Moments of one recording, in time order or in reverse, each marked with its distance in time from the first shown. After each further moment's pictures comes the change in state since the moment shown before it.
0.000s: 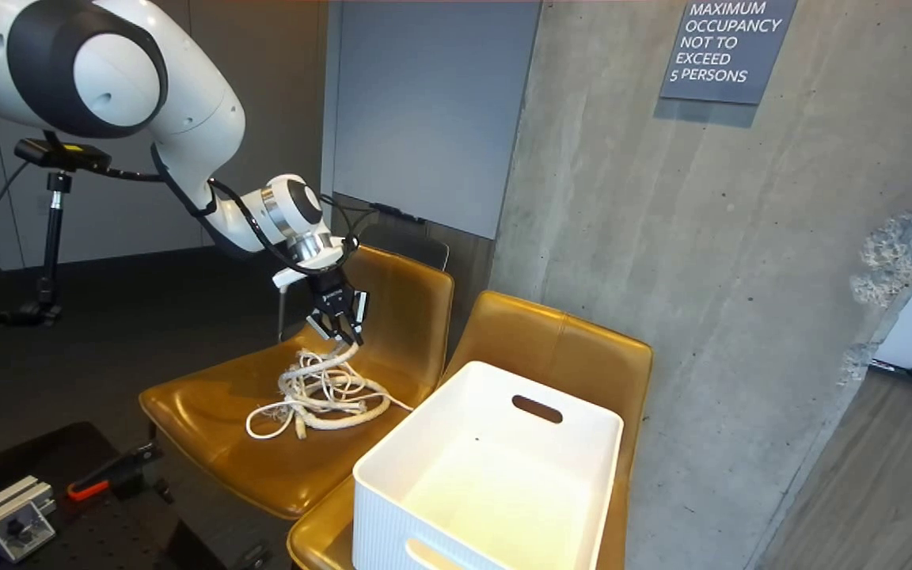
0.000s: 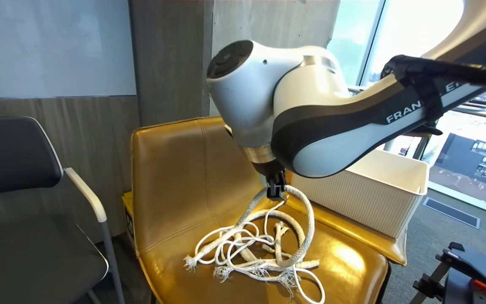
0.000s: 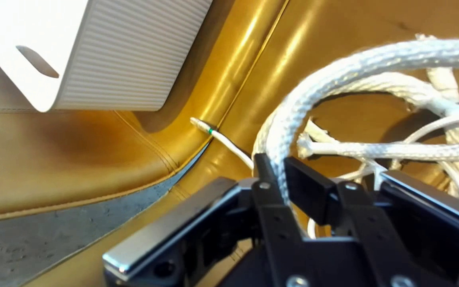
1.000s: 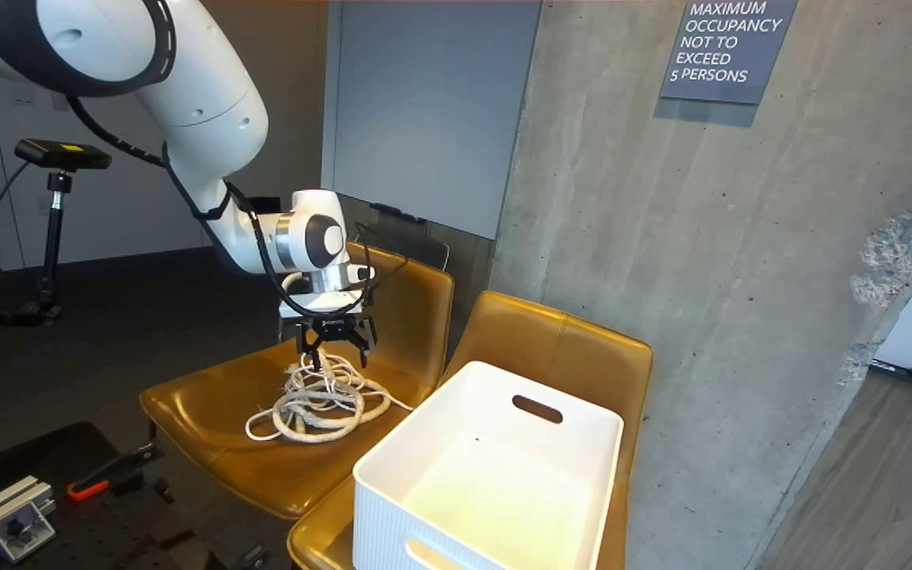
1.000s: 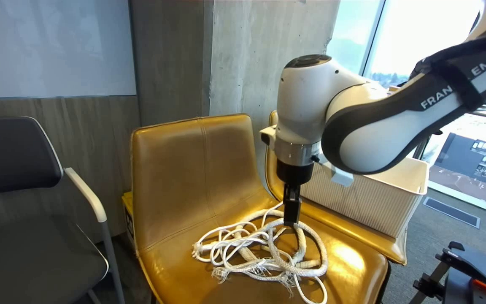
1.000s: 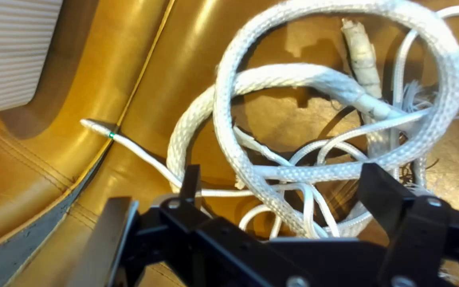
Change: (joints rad) arm -0.192 -0.132 0.051 -0.331 0.292 0.452 -0.214
